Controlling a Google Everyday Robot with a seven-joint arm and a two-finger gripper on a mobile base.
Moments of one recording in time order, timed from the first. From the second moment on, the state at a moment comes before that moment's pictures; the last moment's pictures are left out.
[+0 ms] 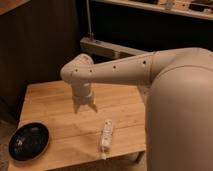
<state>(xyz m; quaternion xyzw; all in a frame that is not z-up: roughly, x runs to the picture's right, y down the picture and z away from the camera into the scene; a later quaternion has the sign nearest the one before) -0.102 0.097 0.705 -0.26 0.23 0.64 0.68</state>
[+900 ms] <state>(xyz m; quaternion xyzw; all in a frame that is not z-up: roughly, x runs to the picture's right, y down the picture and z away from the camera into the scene) -0.005 0.128 0.726 -0.24 0.28 0.71 0.60</state>
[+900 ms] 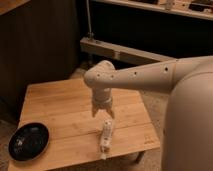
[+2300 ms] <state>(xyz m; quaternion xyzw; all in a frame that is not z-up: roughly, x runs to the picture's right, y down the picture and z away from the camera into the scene) -0.010 0.228 0.803 -0.27 0.27 0.70 0.60</state>
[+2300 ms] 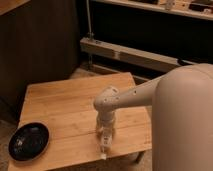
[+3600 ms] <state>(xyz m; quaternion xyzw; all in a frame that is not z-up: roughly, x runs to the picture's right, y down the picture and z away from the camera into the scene) -0.146 0.109 0.693 -0.27 0.09 0.63 0.73</state>
